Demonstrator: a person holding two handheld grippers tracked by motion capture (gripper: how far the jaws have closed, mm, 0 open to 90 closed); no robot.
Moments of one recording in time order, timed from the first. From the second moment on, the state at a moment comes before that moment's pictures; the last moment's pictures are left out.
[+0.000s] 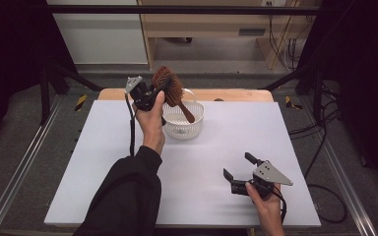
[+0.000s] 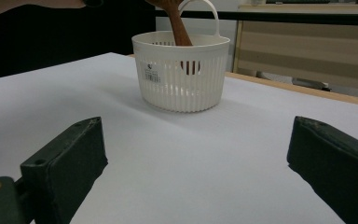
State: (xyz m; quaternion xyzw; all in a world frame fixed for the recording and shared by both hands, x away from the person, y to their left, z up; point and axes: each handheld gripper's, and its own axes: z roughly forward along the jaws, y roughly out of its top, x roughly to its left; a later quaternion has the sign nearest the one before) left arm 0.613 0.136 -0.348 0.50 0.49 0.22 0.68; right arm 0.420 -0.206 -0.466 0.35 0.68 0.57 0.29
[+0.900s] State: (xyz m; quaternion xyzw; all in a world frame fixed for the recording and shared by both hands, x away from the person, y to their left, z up) left arm 0.618 0.131 -0.360 0.50 0.50 0.22 0.67; right arm 0.420 -0.208 -0.466 0.35 0.68 0.58 0.29
